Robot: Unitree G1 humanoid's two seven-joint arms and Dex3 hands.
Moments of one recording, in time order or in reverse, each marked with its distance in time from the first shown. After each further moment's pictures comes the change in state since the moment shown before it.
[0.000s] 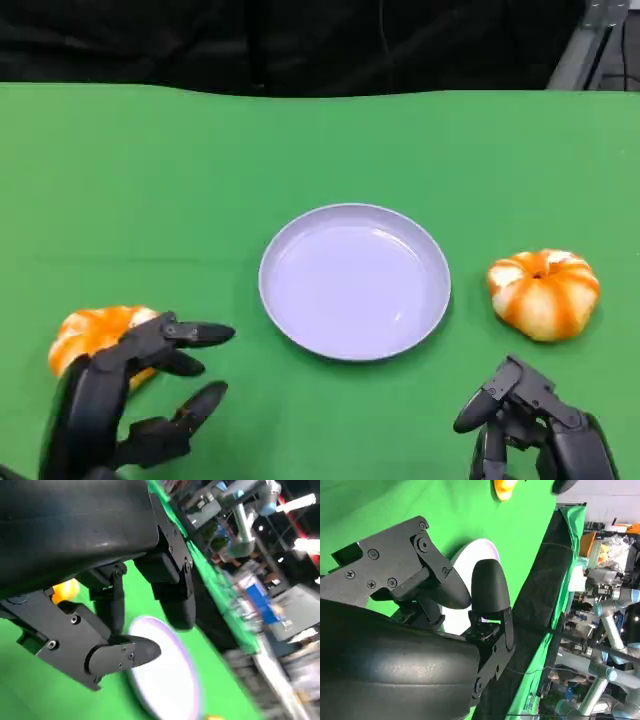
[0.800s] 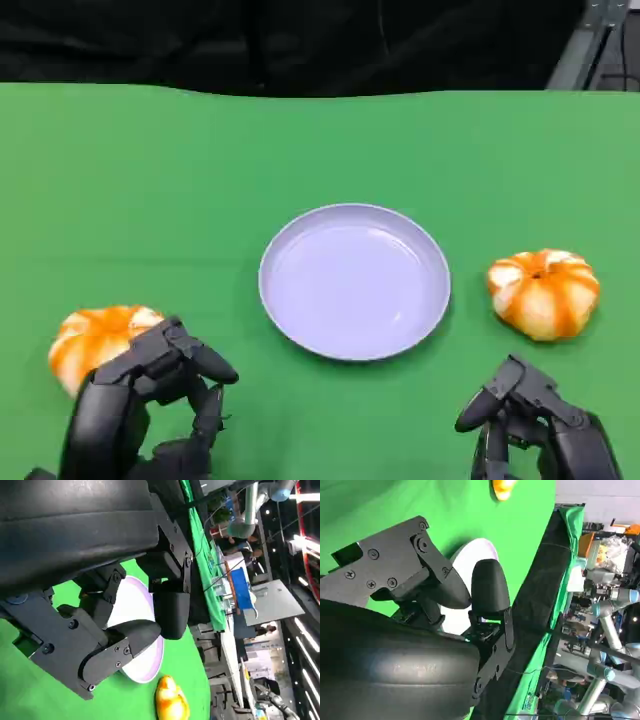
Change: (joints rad) left arm 0.052 -0.074 -0.064 -0.018 -0.511 -0.014 -0.274; right arm -0.001 -0.004 -0.006 -0.003 0.004 0.000 0.011
